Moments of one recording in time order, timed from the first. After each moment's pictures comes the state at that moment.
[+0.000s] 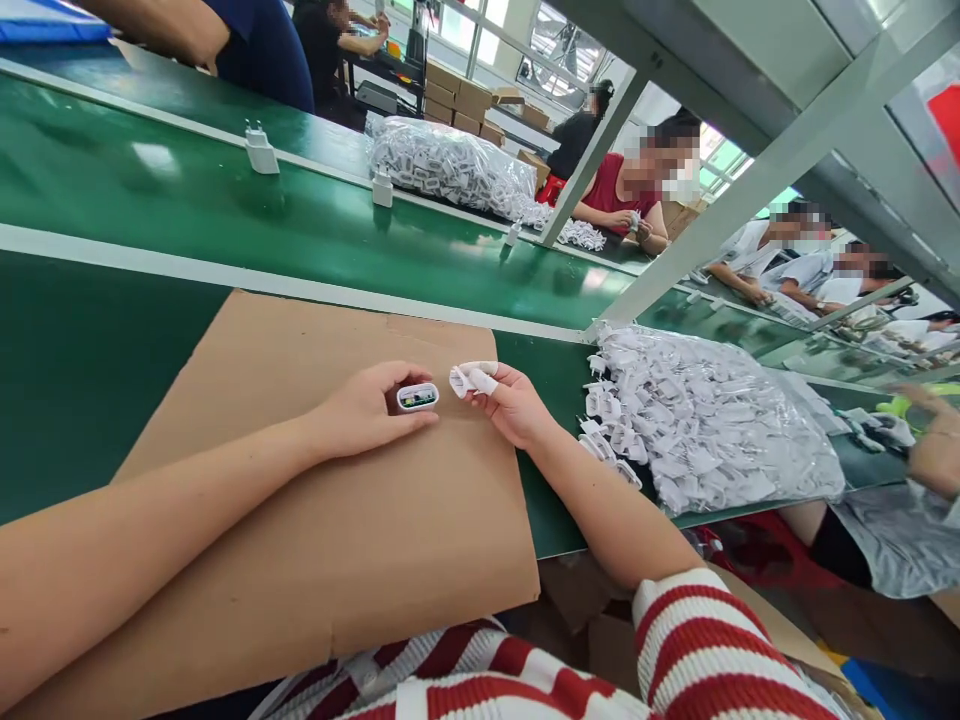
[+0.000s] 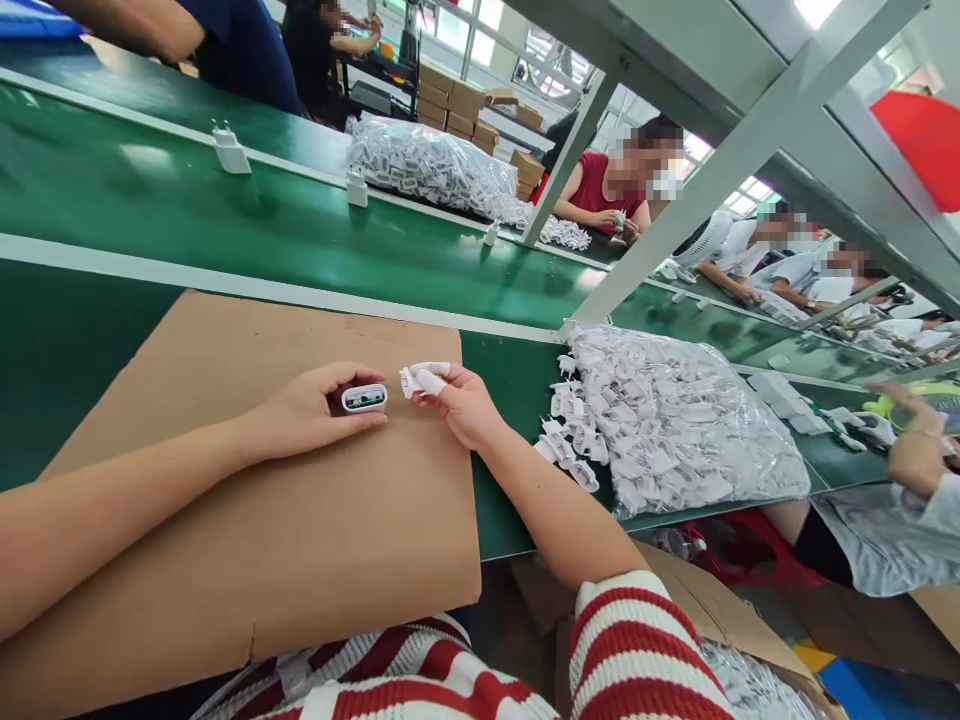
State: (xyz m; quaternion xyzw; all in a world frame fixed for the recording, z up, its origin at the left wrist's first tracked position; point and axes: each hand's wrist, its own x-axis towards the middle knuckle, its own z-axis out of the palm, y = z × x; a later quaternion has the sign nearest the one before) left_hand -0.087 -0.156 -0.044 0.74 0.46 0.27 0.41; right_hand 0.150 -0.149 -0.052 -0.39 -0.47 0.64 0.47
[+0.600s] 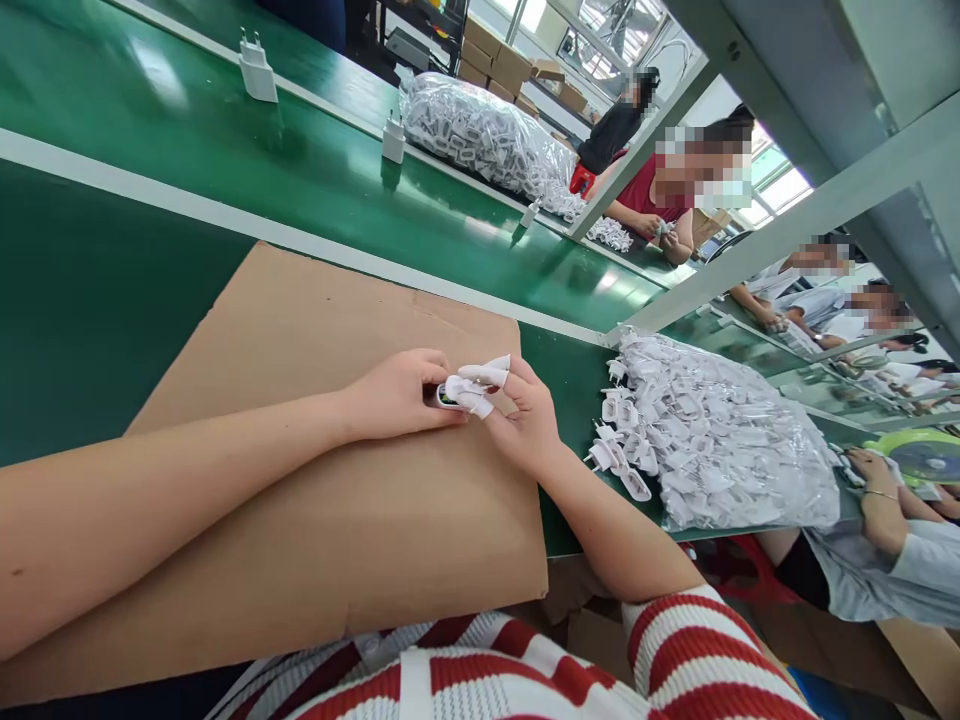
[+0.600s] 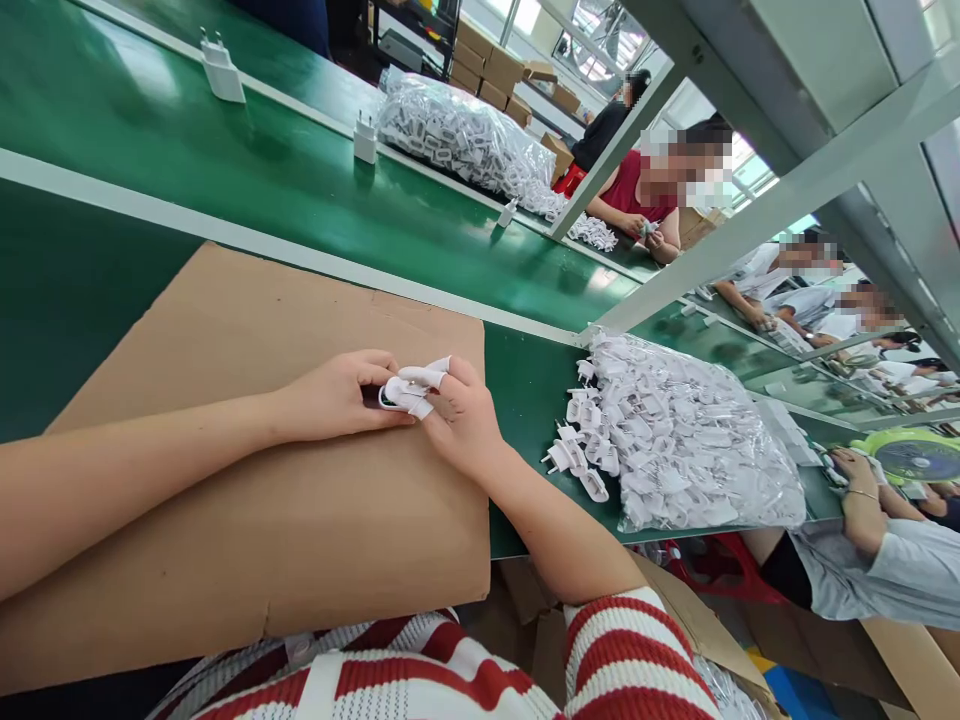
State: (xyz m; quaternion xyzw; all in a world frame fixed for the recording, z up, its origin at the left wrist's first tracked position) left_hand -0.082 -0.155 -0.052 0.79 0.38 0.27 0.39; right_hand 0.130 -0.184 -0.037 -0.42 -0.80 0.21 0.37
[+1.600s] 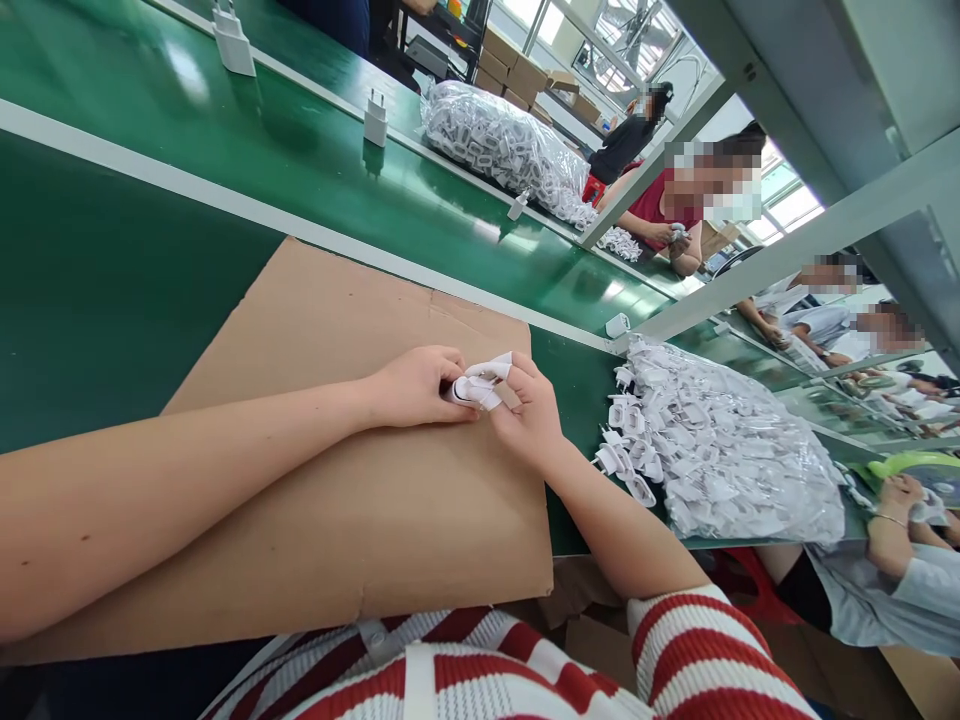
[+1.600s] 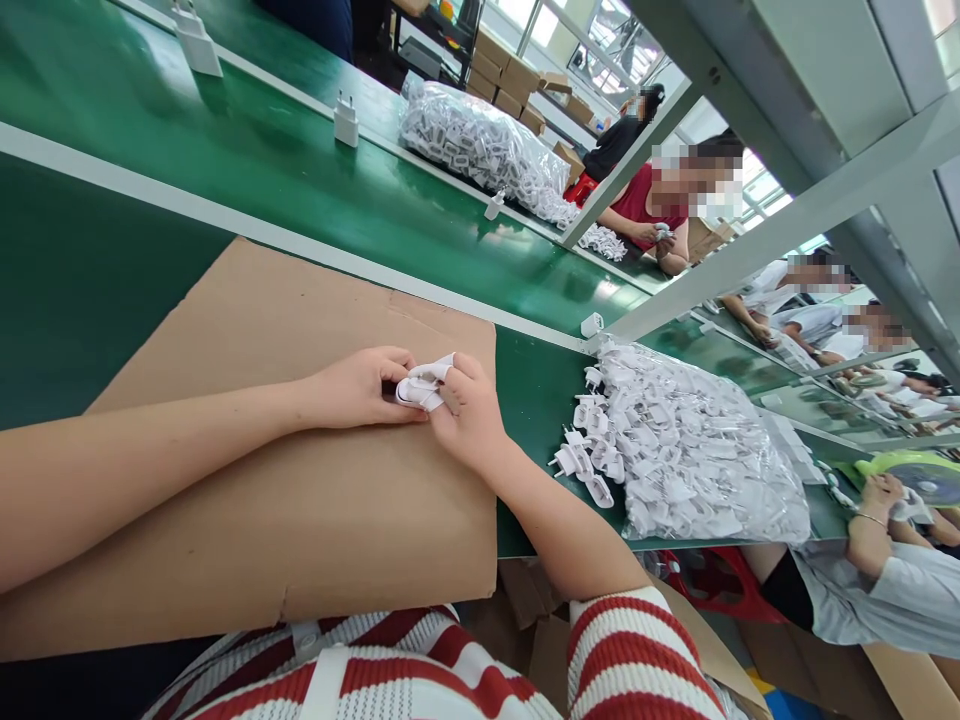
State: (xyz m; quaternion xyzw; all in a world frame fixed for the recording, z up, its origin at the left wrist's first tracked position) left_hand -0.081 -0.152 -0.055 0.79 0.38 0.26 0.40; right_hand 0.120 -0.179 -0.036 -0.41 -0.83 0.14 0.37
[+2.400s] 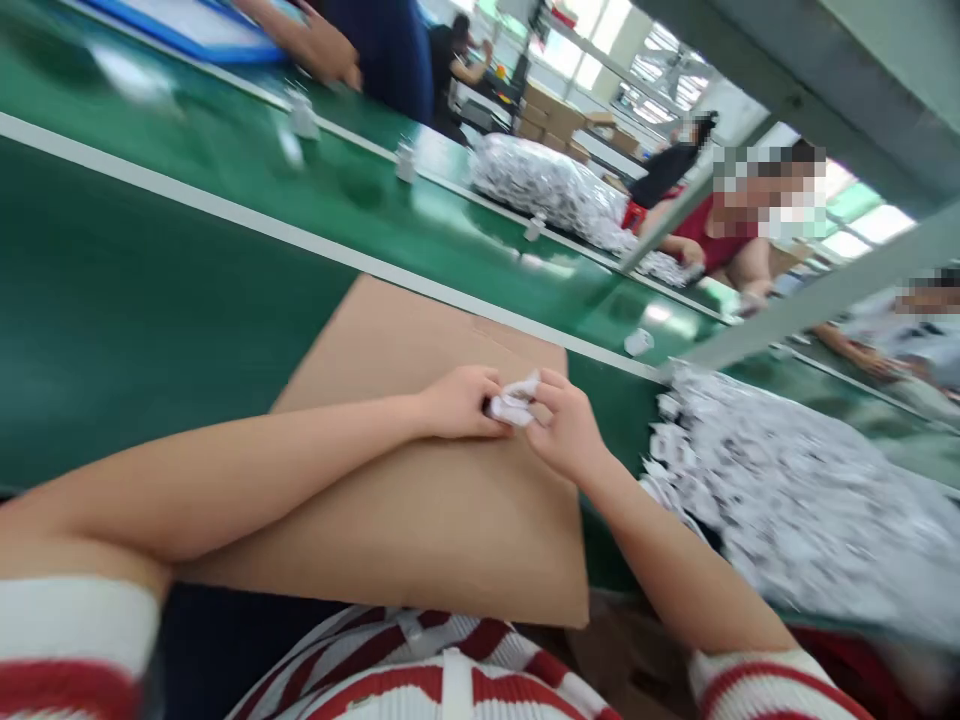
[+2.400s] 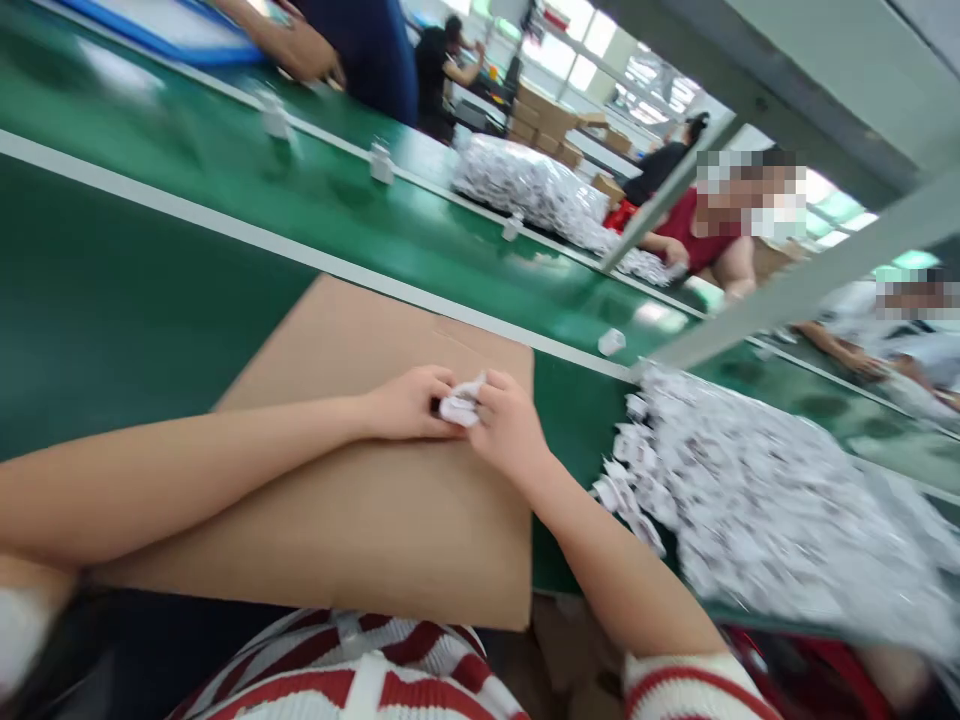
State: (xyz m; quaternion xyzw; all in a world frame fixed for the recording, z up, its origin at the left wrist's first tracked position) left_hand -0.079 -0.156 -0.062 0.81 0.37 0.28 0.35; right_hand 0.118 -0.175 -0.023 -0.40 -0.86 0.13 0.28
